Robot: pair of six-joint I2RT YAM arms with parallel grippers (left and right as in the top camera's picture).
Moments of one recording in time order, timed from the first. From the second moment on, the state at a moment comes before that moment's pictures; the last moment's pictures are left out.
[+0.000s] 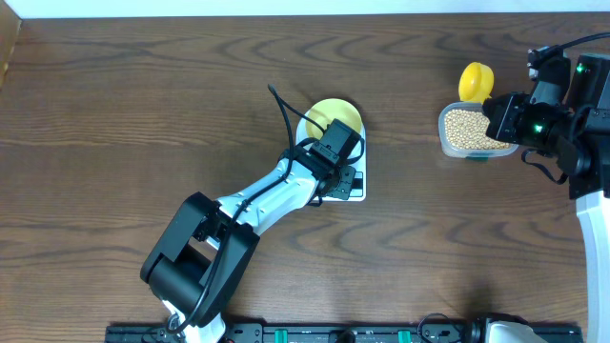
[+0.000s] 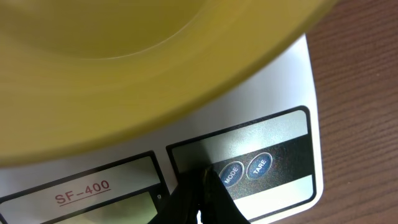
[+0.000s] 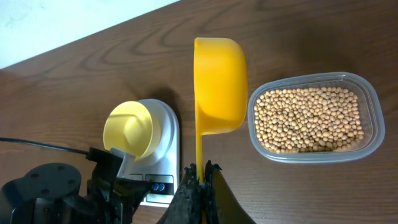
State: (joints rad) left arm -0.65 1.87 1.12 -0.47 0.04 -0.36; right arm -0.09 1.30 1.40 -0.92 -0.37 0.20
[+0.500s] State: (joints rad) left arm -0.65 1.84 1.13 -0.60 0.01 -0.36; right arm -0.09 1.30 1.40 -0.92 -0.37 0.20
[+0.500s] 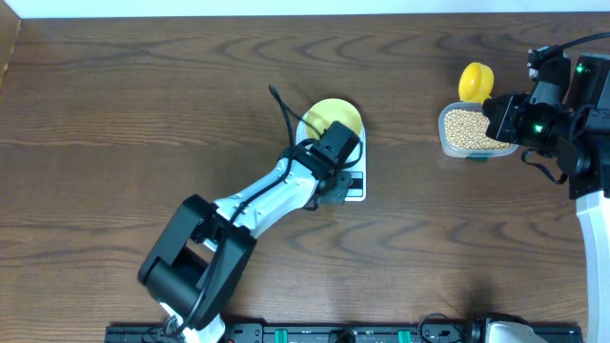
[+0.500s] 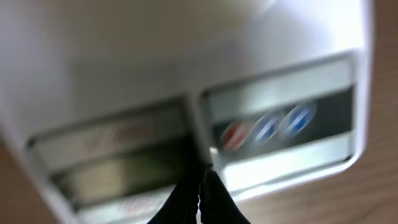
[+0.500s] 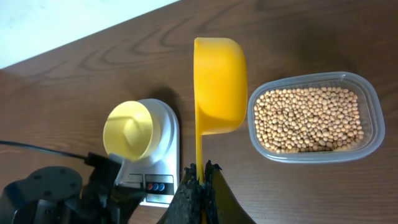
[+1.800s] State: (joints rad) left arm -0.39 0.78 1.11 -1.24 -0.41 -0.36; right arm -0.09 1.30 1.40 -0.88 -0.37 0.07
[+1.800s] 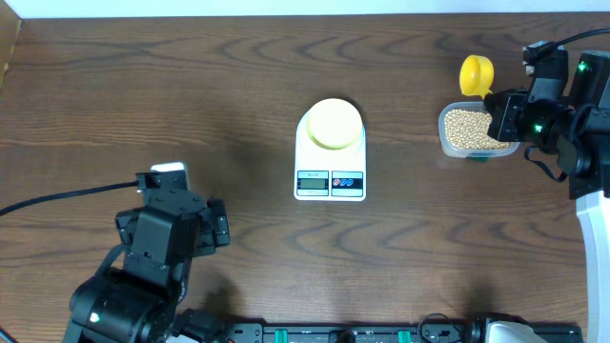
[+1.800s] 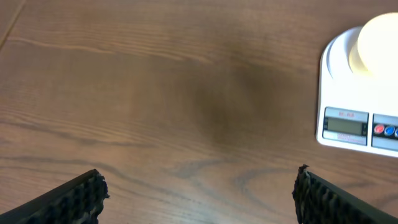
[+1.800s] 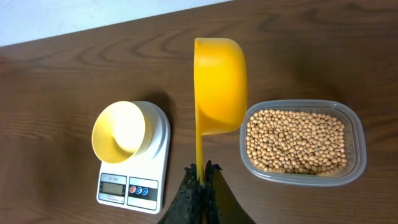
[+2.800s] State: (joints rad) left arm -0.39 0.90 1.11 -0.71 -0.40 -0.36; right arm -0.09 1.30 1.40 -0.81 -0.37 0.07
